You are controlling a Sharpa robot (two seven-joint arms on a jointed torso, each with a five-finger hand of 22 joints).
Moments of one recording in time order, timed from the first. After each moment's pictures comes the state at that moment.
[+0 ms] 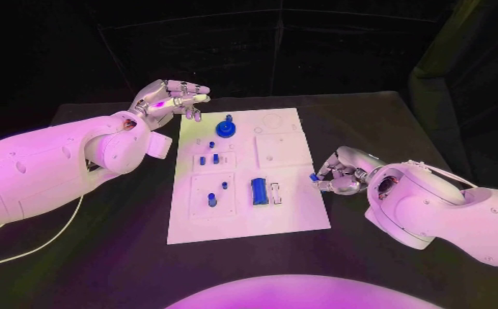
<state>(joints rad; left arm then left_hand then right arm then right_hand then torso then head) 1.26 -0.85 -0.13 1.38 -0.06 -0.10 0.42 1.32 -0.07 0.41 -0.09 0.05 1.00 0.18 0.19 0.08 1.03 0.10 0.37 0.10 1.17 0.02 0.99 0.56 0.18 1.14 0.12 0.64 0.68 1.05 -1.12 -0.08 1.97 -1.33 -0.43 -0.64 1.23 -0.09 0.32 0.07 0.32 1.13 0.07 0.17 0.20 1.39 -0.01 1.13 1.24 1.47 -0.07 1.47 1.31 0.05 1.47 0.04 1.43 1.31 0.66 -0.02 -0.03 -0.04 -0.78</state>
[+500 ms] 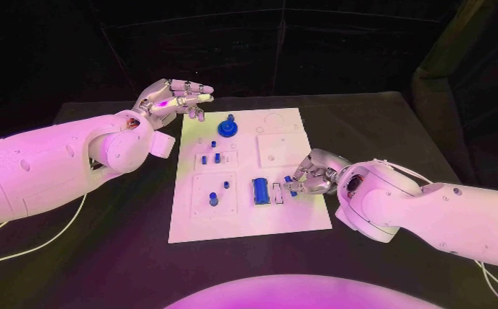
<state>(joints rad) 1.26 -0.85 -0.13 1.39 -0.06 -0.09 0.42 1.32 -0.07 0.41 -0.09 0.05 1.00 0.17 0.19 0.08 1.03 0.10 0.37 0.10 1.17 0.02 0.99 0.56 0.18 1.14 0.12 0.64 0.68 1.05 -0.94 -0.08 1.88 -1.24 -0.42 -0.63 1.18 -0.09 0.28 0.11 0.41 1.17 0.06 0.21 0.23 1.41 -0.03 1.16 1.27 1.47 -0.08 1.47 1.31 0.05 1.46 0.03 1.44 1.31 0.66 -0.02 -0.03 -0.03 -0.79</state>
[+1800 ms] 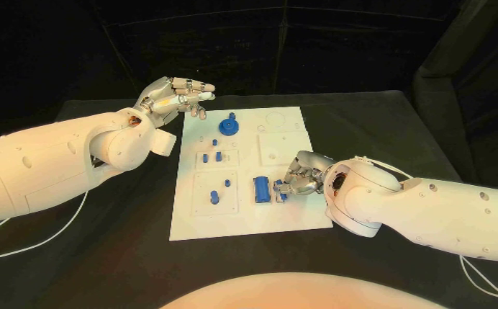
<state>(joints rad) 1.26 -0.85 -0.13 1.39 -0.06 -0.09 0.42 1.32 -0.07 0.41 -0.09 0.05 1.00 0.17 0.19 0.08 1.03 0.10 0.37 0.10 1.17 0.02 0.99 0.56 0.18 1.14 0.12 0.64 0.68 1.05 -0.85 -0.08 1.83 -1.28 -0.34 -0.67 1.15 -0.09 0.23 0.12 0.40 1.19 0.04 0.23 0.27 1.44 -0.04 1.21 1.31 1.46 -0.09 1.48 1.31 0.05 1.47 0.02 1.46 1.31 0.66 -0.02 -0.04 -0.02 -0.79</state>
